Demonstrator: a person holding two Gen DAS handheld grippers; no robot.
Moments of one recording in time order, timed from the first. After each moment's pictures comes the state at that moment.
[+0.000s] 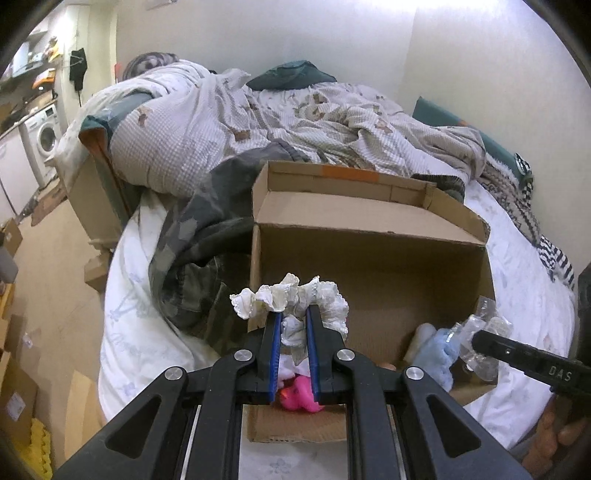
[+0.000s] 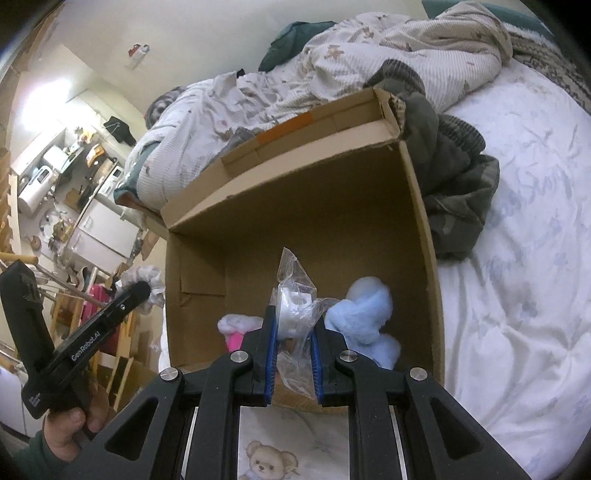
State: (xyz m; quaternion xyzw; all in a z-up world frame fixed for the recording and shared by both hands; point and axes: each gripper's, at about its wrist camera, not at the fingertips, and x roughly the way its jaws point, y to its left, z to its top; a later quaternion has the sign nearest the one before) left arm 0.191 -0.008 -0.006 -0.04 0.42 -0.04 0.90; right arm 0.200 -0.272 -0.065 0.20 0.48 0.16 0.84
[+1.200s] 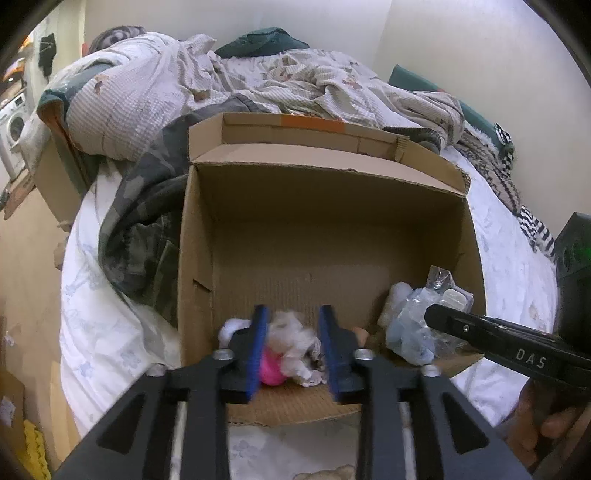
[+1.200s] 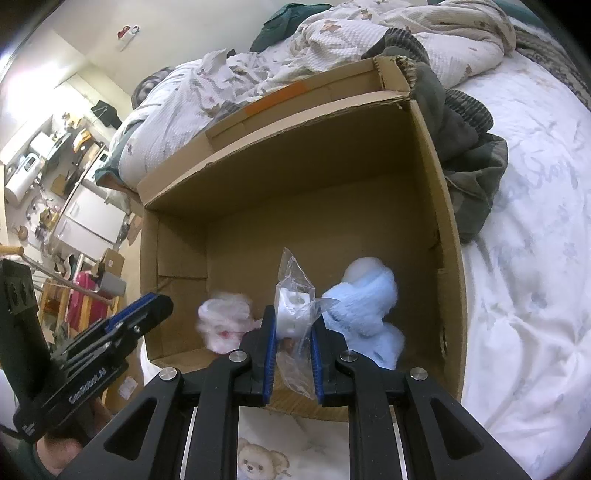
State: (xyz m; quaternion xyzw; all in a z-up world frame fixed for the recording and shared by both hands) left arm 0.191 -0.036 -0.038 -0.04 0.47 -0.09 0.88; right arm 0.208 -0.256 -0.087 0.18 0.51 0.14 0.83
